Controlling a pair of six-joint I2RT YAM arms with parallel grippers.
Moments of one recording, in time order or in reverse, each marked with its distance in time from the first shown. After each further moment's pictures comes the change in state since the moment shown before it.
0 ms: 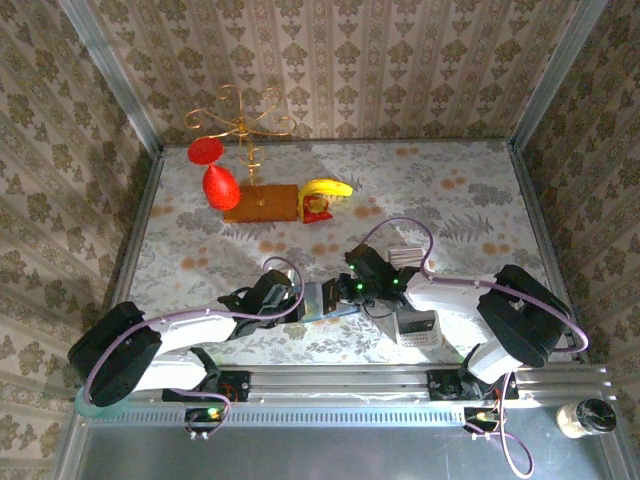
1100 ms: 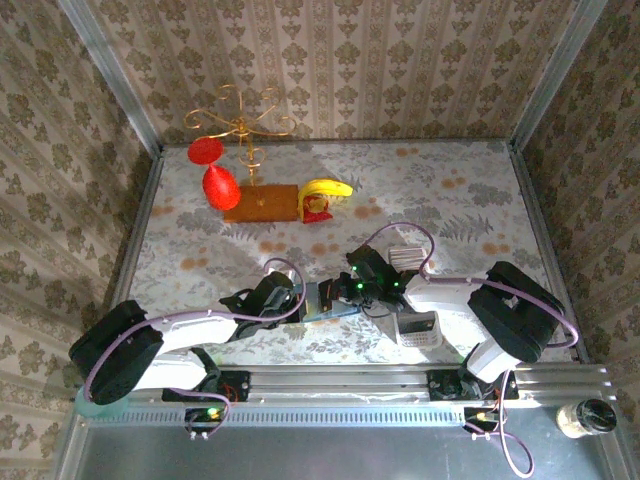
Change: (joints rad) left arm -0.022 0.010 -0.006 0.027 -0.037 -0.016; right arm -0.015 0.038 -0.042 0.141 -0.063 0.098
